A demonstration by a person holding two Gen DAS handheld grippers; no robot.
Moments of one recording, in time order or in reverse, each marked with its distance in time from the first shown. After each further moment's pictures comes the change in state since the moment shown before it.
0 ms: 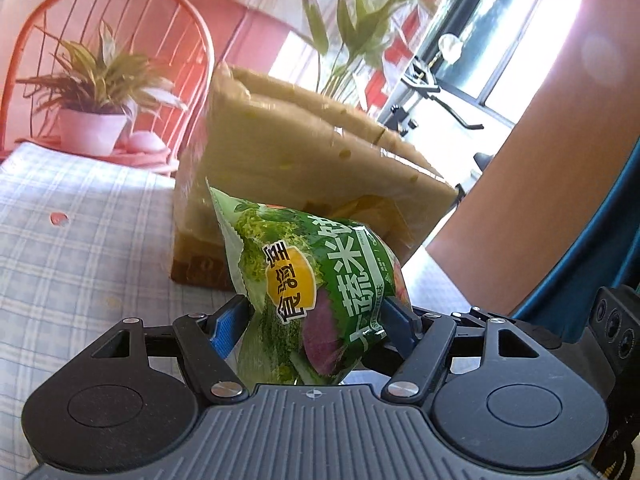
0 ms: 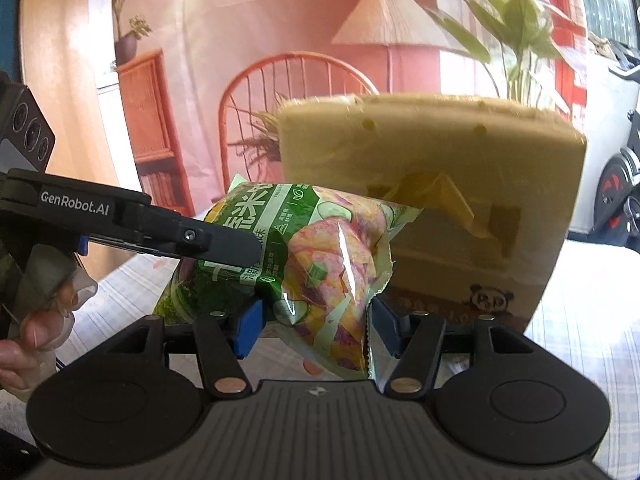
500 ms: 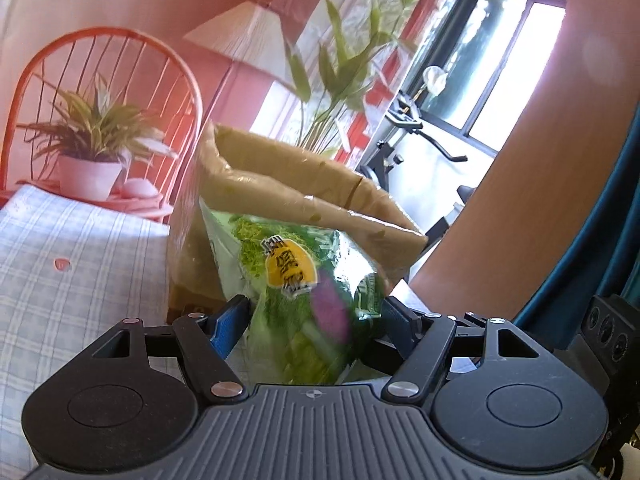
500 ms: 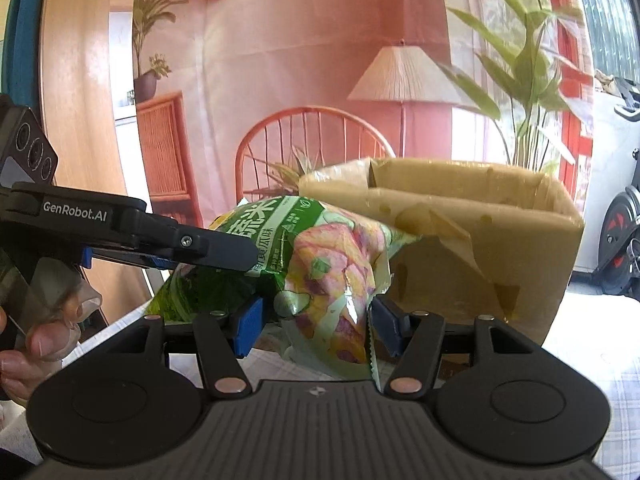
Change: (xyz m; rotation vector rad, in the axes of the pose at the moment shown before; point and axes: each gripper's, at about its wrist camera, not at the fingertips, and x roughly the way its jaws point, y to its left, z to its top) left arm -0.038 -0.020 0.013 0.028 -0.104 -0.034; right arm -0.028 0.011 0.035 -0.028 -0.109 0.015
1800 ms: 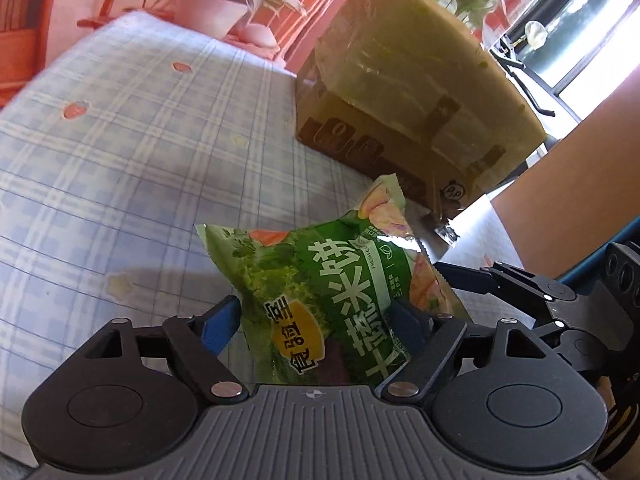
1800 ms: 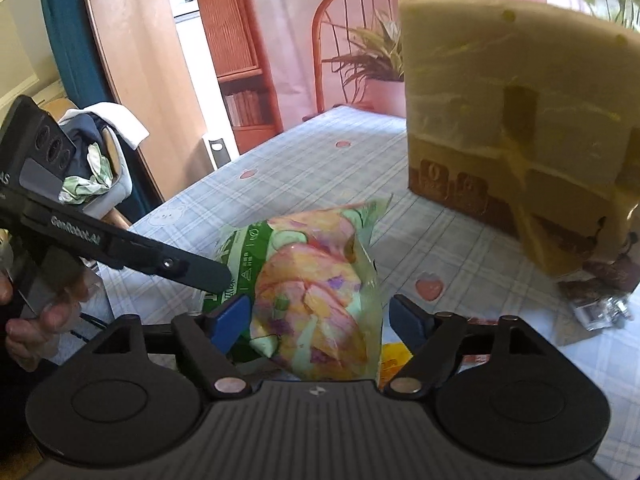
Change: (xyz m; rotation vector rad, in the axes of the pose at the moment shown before) left arm -0.006 0.104 -0.105 -0.258 0.288 0.153; right arm 0.063 0.025 -0.085 -0.006 0.339 0.254
